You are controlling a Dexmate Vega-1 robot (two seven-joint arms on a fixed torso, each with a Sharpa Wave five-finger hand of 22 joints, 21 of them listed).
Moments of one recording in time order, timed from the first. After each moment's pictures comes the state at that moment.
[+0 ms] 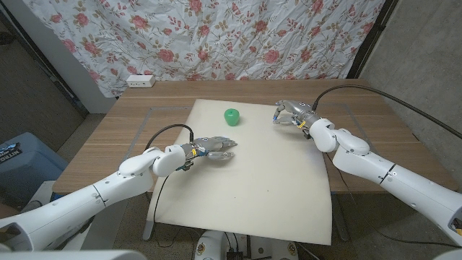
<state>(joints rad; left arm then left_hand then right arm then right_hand) 0.89 0.95 0.70 -1.88 0.59 0.07 -0.24 0.02 0.08 0.68 0.12 0.19 0.11 -0.08 0.18 0.17 0.08 -0.11 0.18 0.17 0.01 -0.04 0.17 0.17 -0.04 -0.03 0.19 0.16 -0.77 -0.83 -0.69 -1.85 -0.50 -0.36 -0.03 0.97 0.00 0.45 -0.16 0.18 0.98 -0.20 0.63 0.28 0.28 -0.09 0.21 0.19 0.15 -0.04 0.29 0.25 0.43 -0.02 0.19 0.16</state>
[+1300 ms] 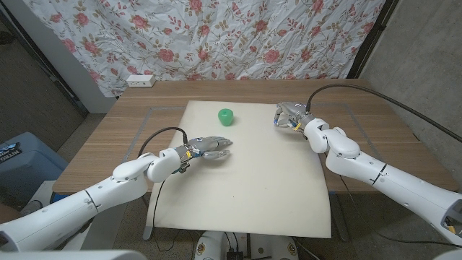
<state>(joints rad) 0.96 0.96 0.63 -1.90 0.55 0.08 -0.08 0.02 0.08 0.69 0.12 0.19 0.12 -0.08 0.18 0.17 0.08 -0.10 0.19 0.17 0.02 -0.03 0.18 0.17 0.01 -0.03 0.20 0.17 -0.72 -0.80 -0.78 -1.87 -0.71 -0.49 0.08 0.97 0.00 0.44 -0.16 0.19 0.99 -0.21 0.62 0.28 0.28 -0.10 0.20 0.19 0.16 -0.04 0.30 0.26 0.43 -0.02 0.19 0.16</state>
